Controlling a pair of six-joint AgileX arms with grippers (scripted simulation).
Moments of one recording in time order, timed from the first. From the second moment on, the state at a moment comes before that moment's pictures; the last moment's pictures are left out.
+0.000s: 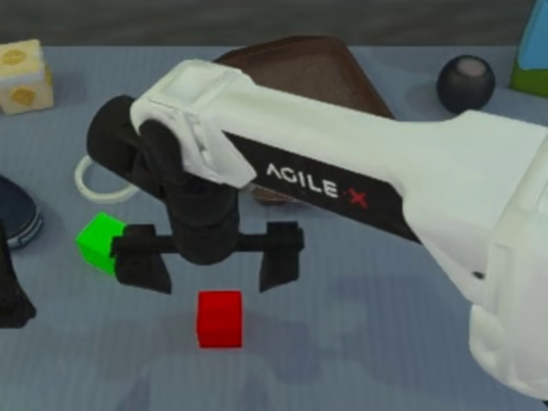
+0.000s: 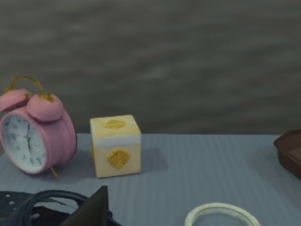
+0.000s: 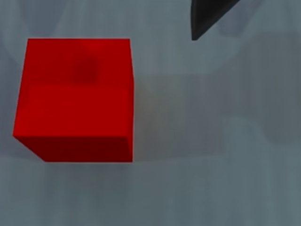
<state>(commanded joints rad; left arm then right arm) 0.00 0.00 0.00 0.00 0.00 0.00 0.96 2.43 2.21 -1.33 0.03 0.96</state>
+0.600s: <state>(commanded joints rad) -0.03 0.28 0.25 -0.16 0.00 0.06 0.81 2.07 1.90 -1.14 0.11 0.78</state>
